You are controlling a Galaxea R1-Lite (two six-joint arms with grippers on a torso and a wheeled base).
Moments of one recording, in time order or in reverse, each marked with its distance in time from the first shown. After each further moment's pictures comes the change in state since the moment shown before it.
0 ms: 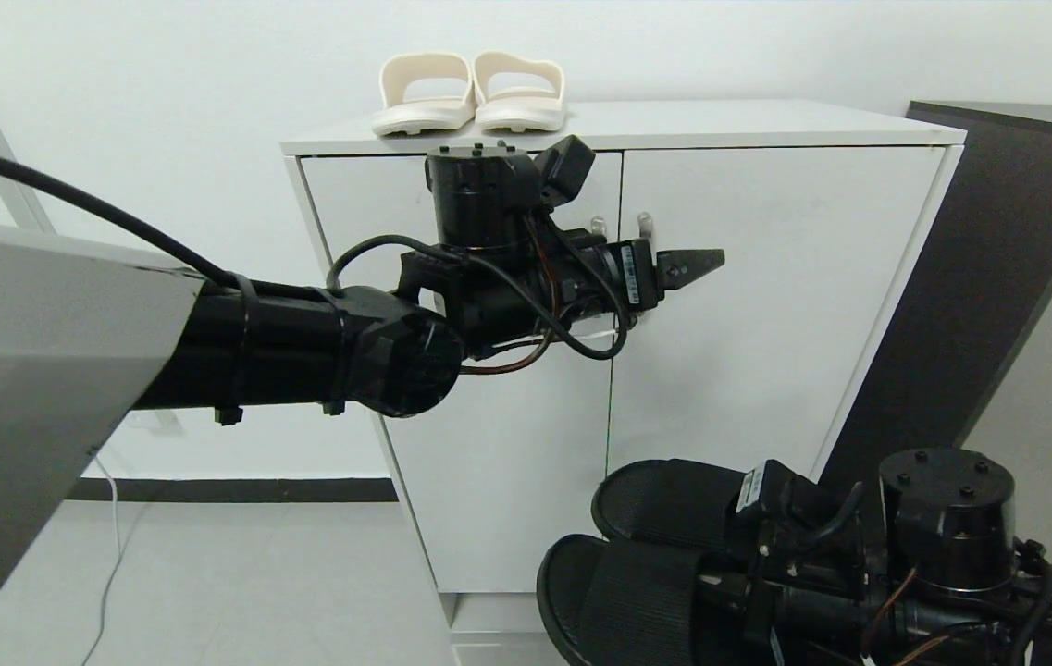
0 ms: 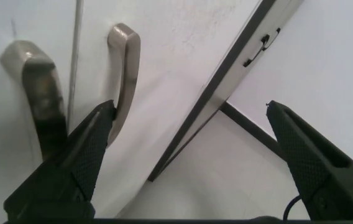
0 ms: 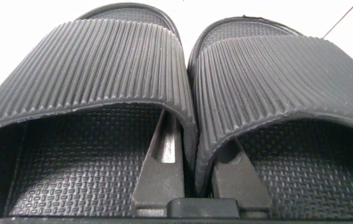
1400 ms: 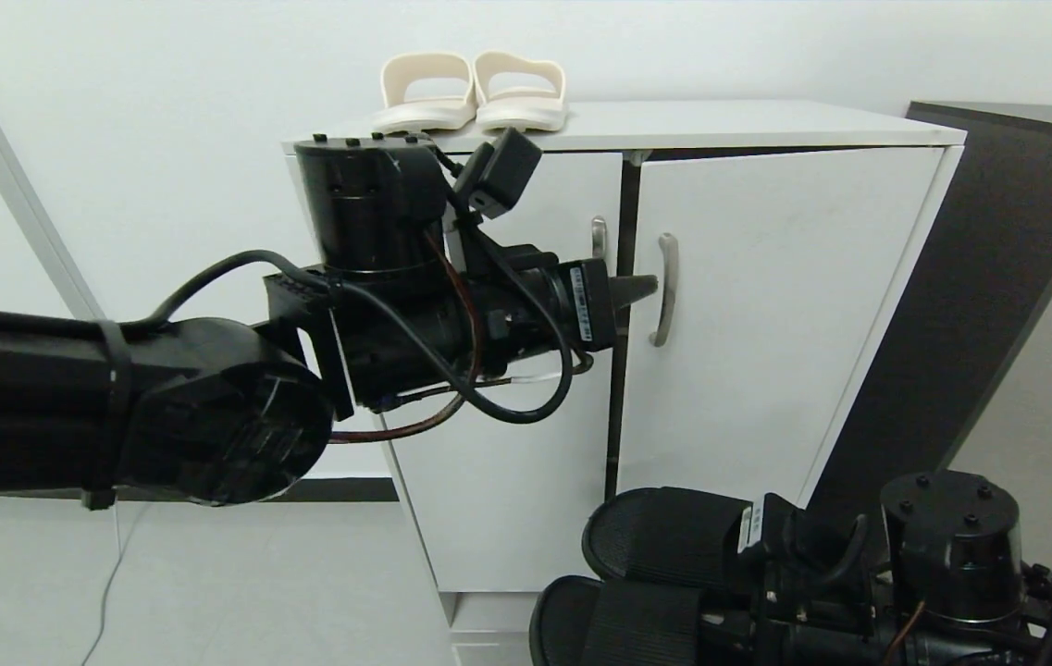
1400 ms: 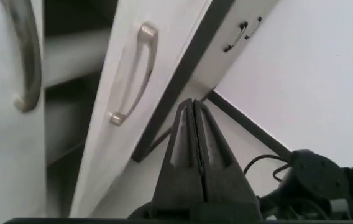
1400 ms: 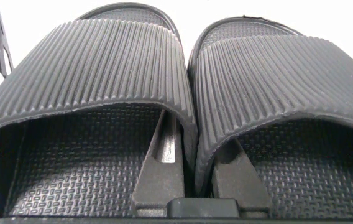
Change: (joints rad) left arm -0.030 -0.277 0.363 -0.072 -0.004 -0.021; right arm 0.037 -0.009 0.045 0.000 0.035 -0.015
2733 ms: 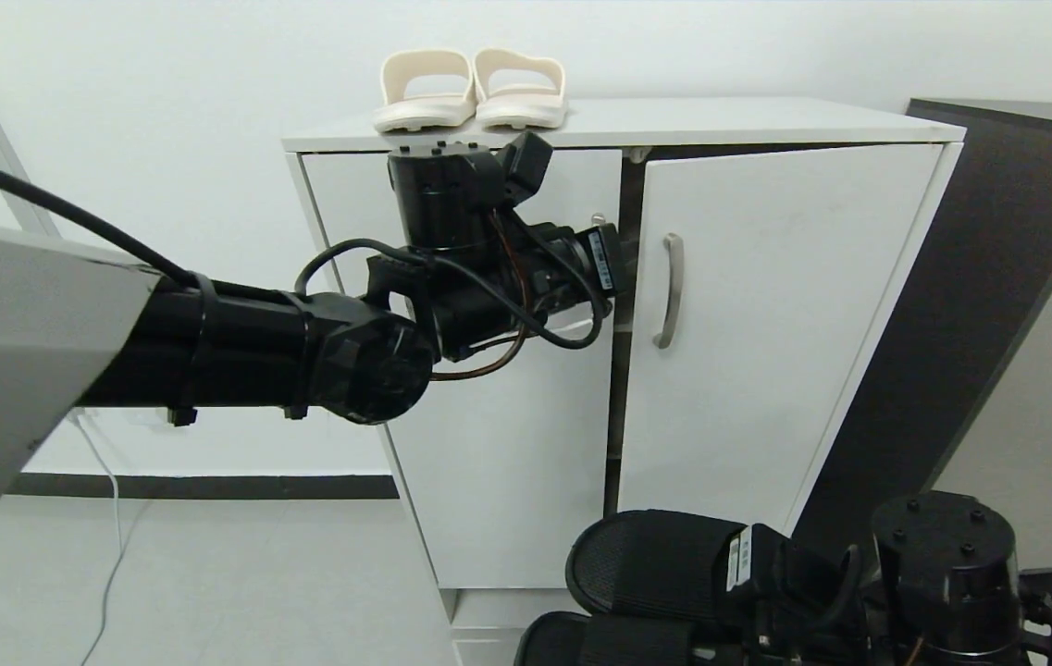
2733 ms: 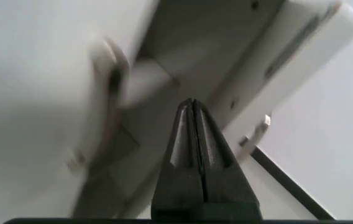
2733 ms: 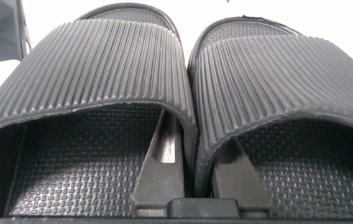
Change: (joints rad) left arm 0.021 0.212 -0.249 -0.025 0.064 -0.047; right arm 0.070 -0.003 0.017 0.001 -0.012 -0.003
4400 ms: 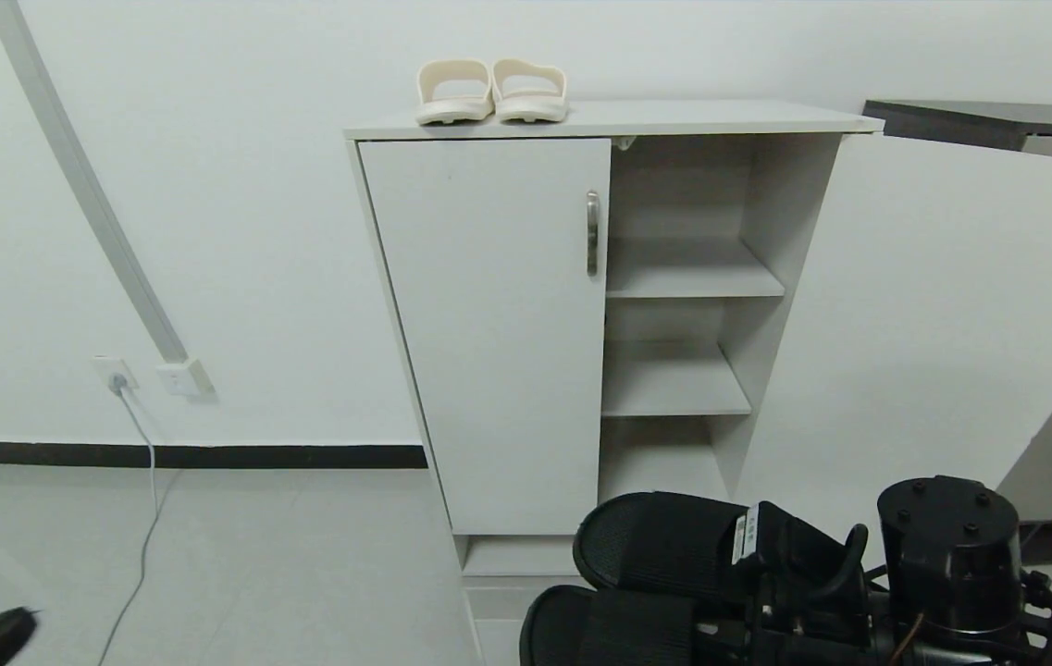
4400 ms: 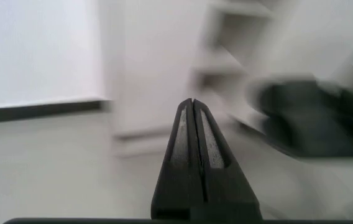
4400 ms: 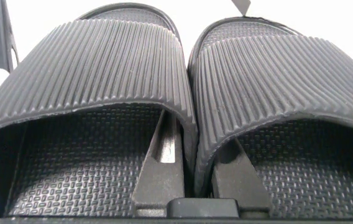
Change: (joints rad) left arm 0.314 -1.478 1.118 0.569 0.297 0.243; right arm -0.037 -0.001 -0.019 -0.002 0.000 0.001
